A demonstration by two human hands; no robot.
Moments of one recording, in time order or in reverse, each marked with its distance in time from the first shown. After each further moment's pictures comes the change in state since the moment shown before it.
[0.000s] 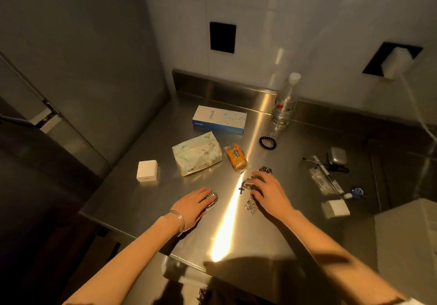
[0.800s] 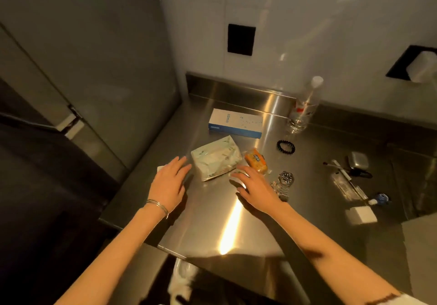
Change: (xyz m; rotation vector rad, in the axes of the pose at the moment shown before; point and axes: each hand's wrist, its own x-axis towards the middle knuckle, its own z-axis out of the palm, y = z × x) left_hand -0.034 -0.080 -0.064 0.040 0.393 -0.335; right_hand 0.054 -0.083 0.017 -0.009 -0.069 -0.129
